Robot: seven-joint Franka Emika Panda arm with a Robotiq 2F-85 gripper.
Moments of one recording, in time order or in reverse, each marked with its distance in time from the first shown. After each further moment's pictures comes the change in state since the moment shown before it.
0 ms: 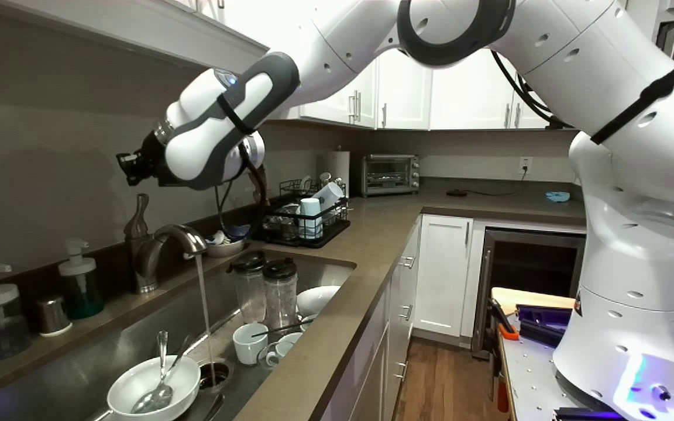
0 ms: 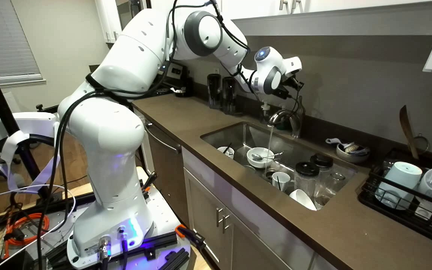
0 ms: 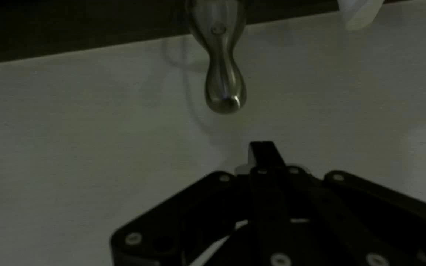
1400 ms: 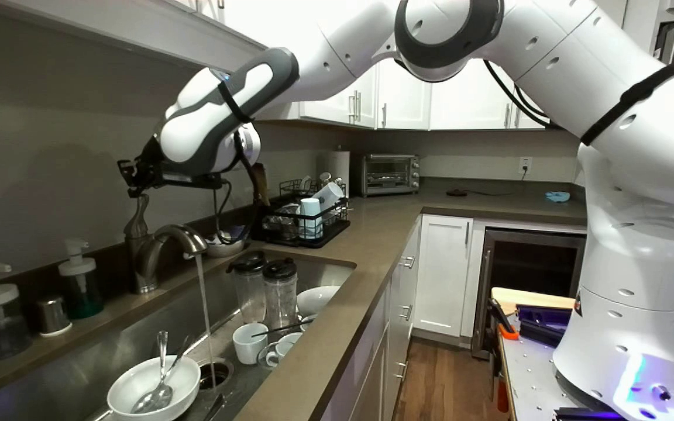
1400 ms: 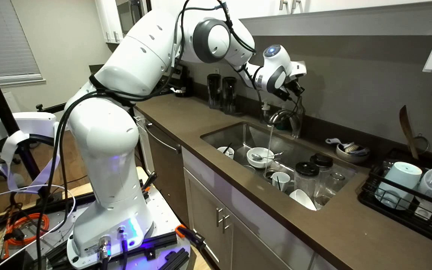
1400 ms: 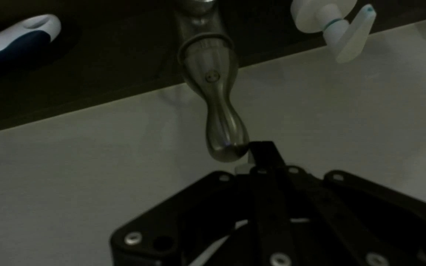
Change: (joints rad) arm -0.154 0.018 0.195 0.079 0.003 -0.177 -0.017
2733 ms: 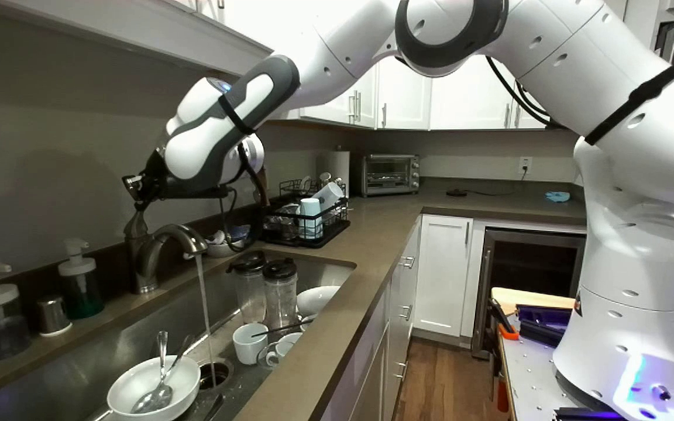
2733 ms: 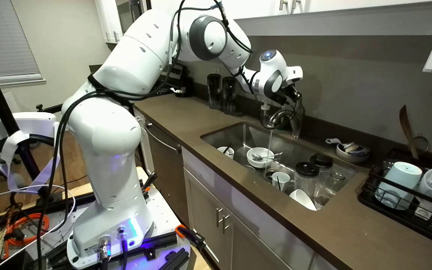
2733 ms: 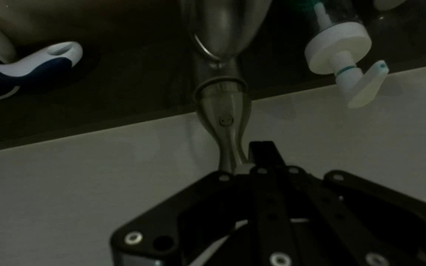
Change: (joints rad) arm 0.072 -0.007 -0.086 -0.066 -0.003 0.007 0.003
